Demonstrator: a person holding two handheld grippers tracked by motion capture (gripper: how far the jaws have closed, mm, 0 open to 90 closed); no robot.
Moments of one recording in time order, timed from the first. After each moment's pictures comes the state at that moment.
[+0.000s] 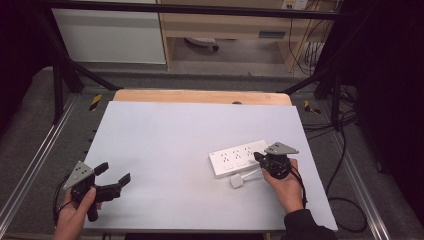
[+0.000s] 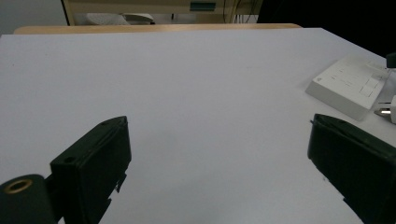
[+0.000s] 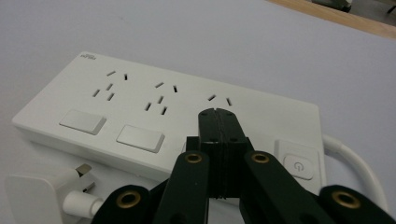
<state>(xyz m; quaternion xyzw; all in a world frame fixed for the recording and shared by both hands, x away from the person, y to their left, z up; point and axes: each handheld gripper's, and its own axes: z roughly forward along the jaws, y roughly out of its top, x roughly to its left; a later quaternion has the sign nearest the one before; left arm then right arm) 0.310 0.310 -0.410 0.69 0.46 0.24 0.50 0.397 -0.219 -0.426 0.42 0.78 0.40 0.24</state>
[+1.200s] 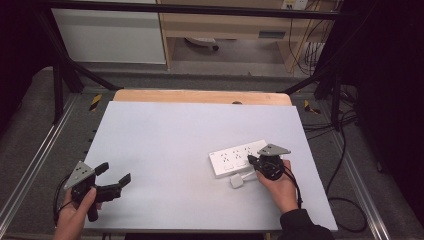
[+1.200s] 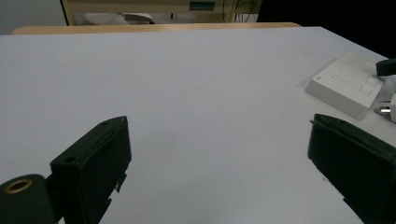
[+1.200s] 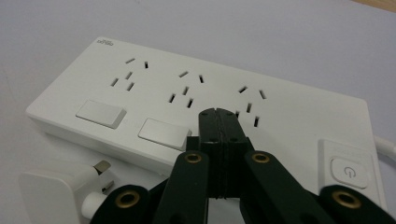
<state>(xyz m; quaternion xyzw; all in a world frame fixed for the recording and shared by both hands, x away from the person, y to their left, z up) 0.310 0.310 -0.410 0.70 0.46 0.24 0.50 0.400 -0.205 -0.436 0.41 0.79 0.39 0.22</state>
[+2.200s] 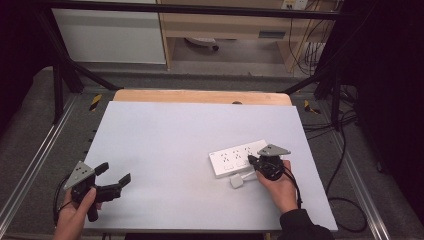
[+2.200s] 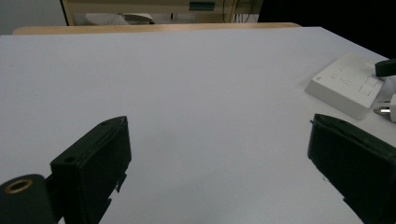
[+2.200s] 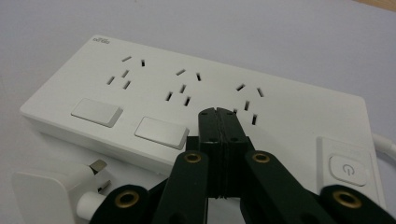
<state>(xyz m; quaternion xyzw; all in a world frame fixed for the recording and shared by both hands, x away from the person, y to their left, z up) 0.310 0.310 -0.410 0.70 0.46 0.24 0.50 0.399 -0.205 -0.438 0.41 0.79 0.39 0.22</state>
